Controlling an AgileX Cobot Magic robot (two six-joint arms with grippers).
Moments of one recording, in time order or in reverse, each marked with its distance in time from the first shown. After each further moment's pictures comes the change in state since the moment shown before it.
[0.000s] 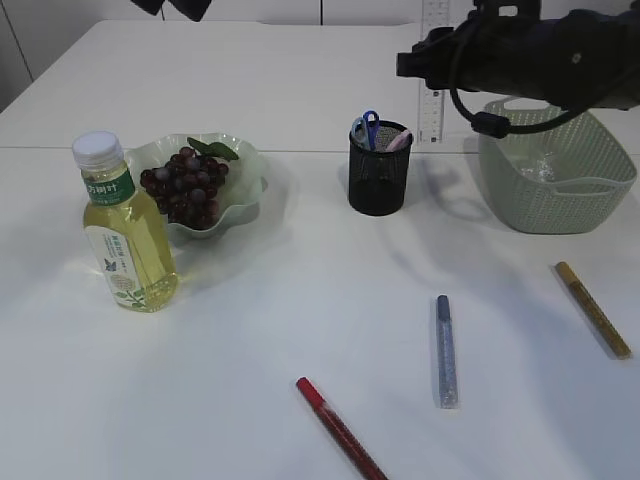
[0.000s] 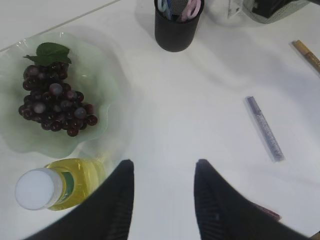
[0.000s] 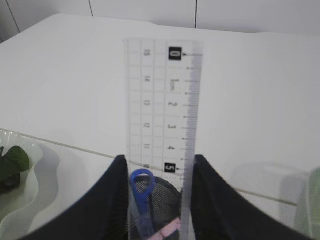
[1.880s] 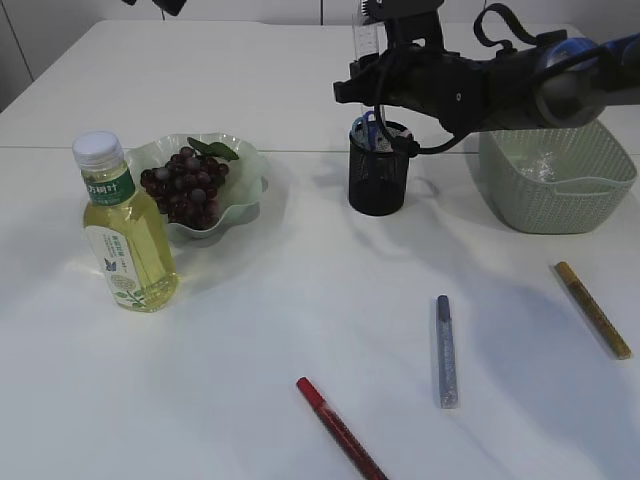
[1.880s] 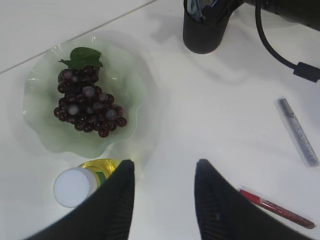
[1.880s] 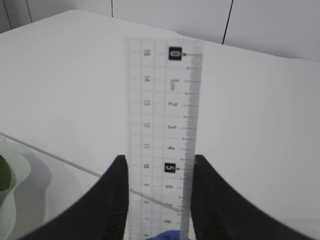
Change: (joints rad) left arm 0.000 0.000 0.000 0.096 0.000 0.000; right arm 0.054 0.344 -0.341 -0.037 -0.065 -0.078
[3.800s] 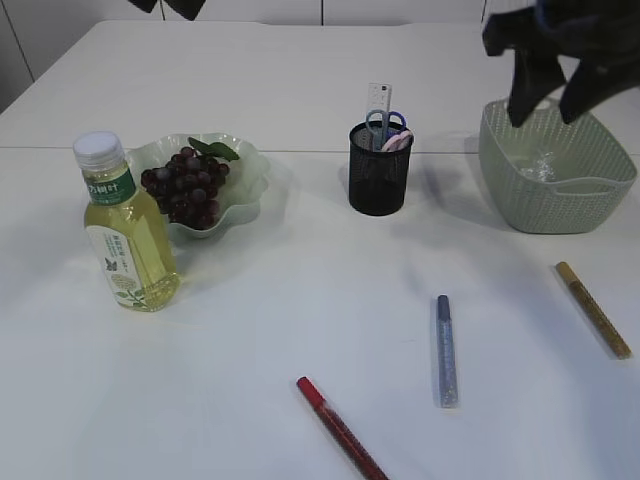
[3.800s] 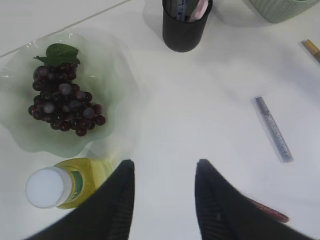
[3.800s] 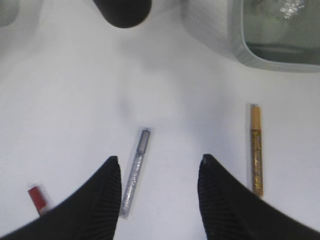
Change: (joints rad) left arm 0.000 0.000 0.000 -0.068 0.000 0.000; right arm -0.056 -0.520 -0.018 -0.182 1.462 0.447
